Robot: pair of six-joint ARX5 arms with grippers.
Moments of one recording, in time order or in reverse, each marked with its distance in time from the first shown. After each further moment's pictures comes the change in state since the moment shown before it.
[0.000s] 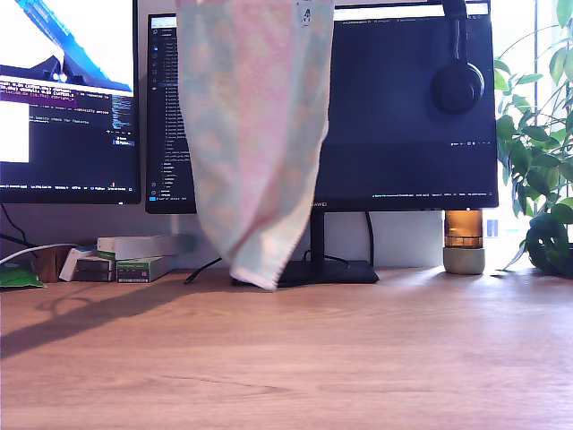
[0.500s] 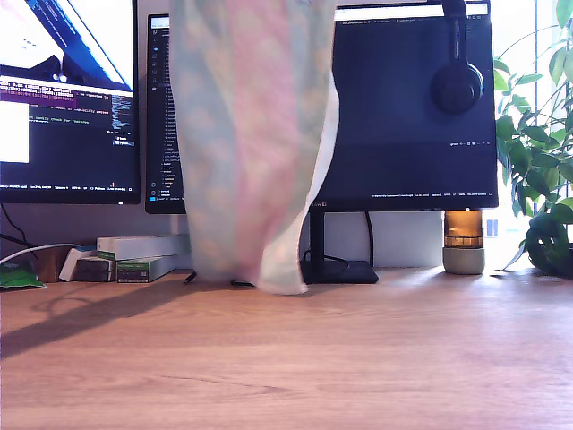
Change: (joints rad) left arm 0.011 0.000 0.123 -0.017 -0.044 -0.075; right arm 0.000 0.001 0.109 -0.108 -0.045 -0.004
